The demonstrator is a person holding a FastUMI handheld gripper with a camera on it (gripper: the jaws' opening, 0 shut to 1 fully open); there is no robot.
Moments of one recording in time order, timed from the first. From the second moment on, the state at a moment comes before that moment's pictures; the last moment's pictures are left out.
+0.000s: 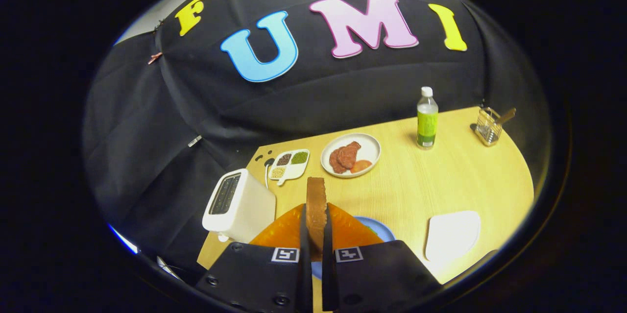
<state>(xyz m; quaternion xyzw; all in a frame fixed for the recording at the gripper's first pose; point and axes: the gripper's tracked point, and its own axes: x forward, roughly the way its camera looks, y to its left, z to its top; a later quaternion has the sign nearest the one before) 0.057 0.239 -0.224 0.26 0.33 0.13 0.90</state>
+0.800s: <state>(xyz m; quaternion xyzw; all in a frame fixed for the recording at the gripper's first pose) 0.041 0.244 -0.353 0.33 0.40 0.08 0.85</state>
